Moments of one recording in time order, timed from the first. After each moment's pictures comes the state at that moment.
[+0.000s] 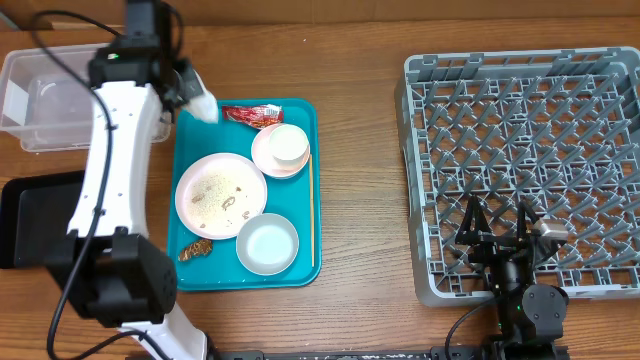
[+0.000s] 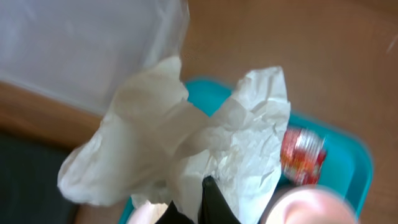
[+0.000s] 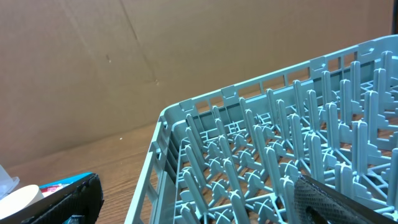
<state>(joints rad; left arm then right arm) 0.04 1.86 1.84 -1.01 -0.15 -0.36 0.05 0.01 0.02 -0.02 0.05 0.33</state>
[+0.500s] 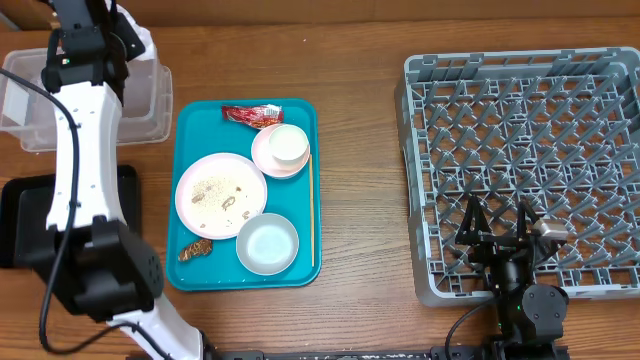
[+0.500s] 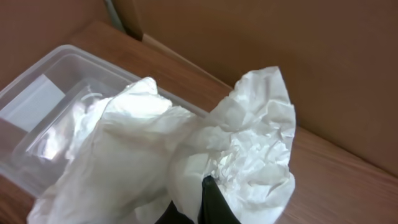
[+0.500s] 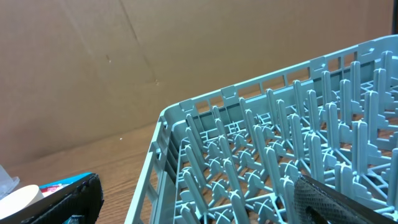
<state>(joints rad) 0.21 1.93 1.85 -0.59 -0.23 -0.29 0.05 0.01 0.02 -0.02 0.05 0.33</state>
